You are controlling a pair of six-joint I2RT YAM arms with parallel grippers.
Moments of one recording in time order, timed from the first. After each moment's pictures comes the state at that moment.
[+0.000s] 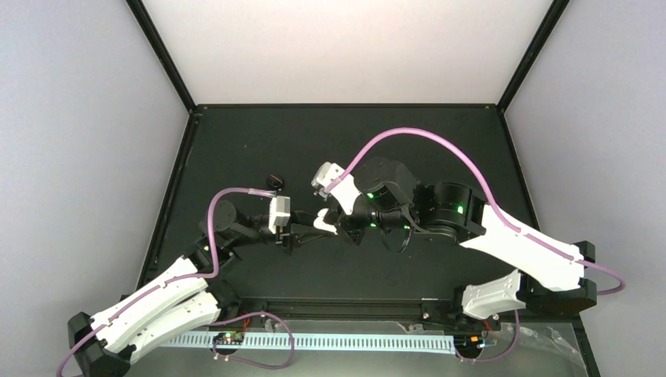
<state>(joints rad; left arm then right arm) -0.79 0.69 0.58 0.30 0.69 -0.18 1.25 1.34 1.73 -0.99 0.04 0.10</state>
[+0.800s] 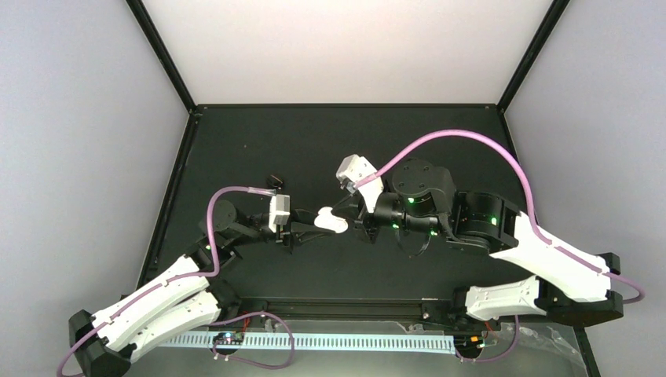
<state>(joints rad) -0.79 0.71 0.58 0.35 0.69 -0.20 1.25 1.17 1.61 -0.81 0.07 0.11</state>
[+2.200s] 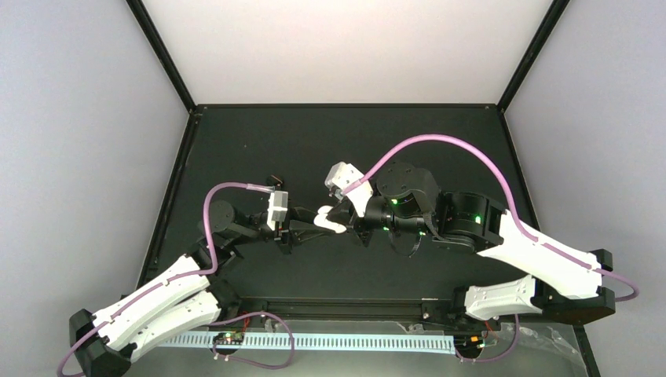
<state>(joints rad) -0.79 0.72 0.58 0.40 0.69 -0.29 1.25 1.21 1.58 -0.82 0.04 0.08</state>
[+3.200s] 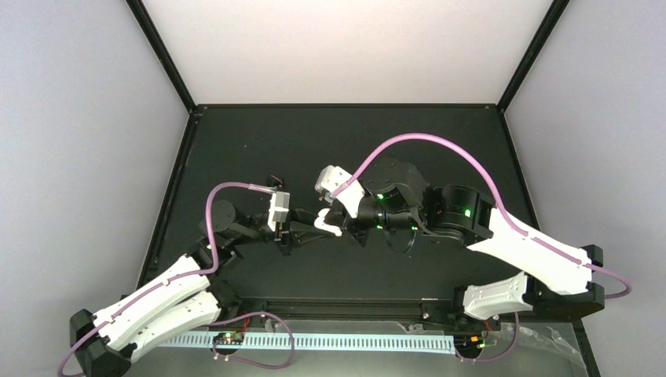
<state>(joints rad) -0.79 0.72 0.57 0.39 0.72 -0.30 1.25 1.29 1.66 -0.91 -0.02 0.03</state>
